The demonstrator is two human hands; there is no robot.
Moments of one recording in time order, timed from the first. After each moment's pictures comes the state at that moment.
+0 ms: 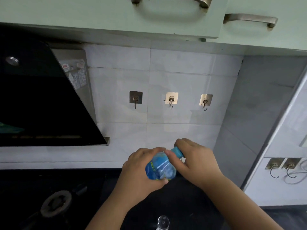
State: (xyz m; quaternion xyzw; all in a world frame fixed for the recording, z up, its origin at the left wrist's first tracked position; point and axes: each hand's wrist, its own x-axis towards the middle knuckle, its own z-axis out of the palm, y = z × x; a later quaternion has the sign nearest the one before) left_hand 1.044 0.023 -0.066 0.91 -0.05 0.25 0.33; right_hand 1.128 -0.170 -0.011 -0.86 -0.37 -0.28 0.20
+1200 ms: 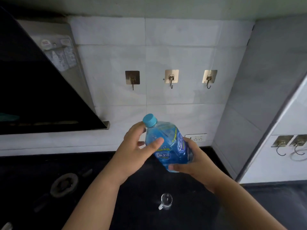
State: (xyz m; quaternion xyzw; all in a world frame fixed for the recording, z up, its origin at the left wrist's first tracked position) left_hand 1.054 0.022 -0.046 0.79 -0.01 0.15 0.59; right_hand 1.133 -0.195 -0.088 -0.75 -0.20 0.16 0.60
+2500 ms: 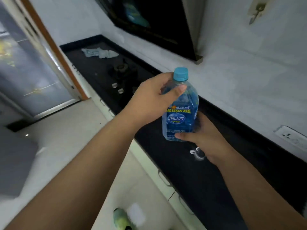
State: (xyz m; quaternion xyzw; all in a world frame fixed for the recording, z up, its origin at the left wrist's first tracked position) left_hand 0.949 -0.095 -0.053 0.76 0.36 0.34 0.41; right_hand 1.129 -0.179 -0.163 -0.60 -0.42 0.48 0.48
